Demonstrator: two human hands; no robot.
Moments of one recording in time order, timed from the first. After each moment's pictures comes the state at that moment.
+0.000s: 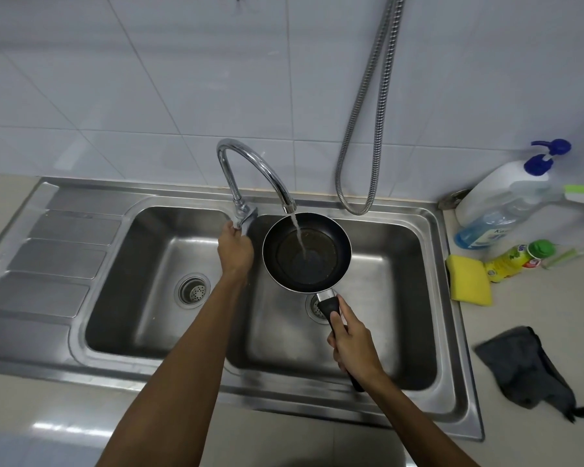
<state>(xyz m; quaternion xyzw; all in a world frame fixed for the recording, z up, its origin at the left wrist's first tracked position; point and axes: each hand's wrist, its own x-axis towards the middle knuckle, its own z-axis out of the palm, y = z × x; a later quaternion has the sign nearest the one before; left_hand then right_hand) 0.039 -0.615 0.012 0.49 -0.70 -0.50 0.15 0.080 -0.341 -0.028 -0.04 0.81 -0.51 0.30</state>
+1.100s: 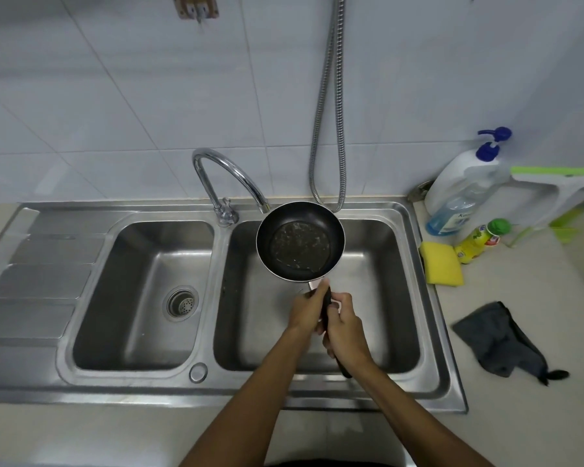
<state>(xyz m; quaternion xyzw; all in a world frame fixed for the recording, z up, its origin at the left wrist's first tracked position) 0.079 -0.434 -0.007 0.41 -0.60 -0.68 -0.08 0.086 -0.334 -0.005 0.01 0.80 -0.55 0.26</state>
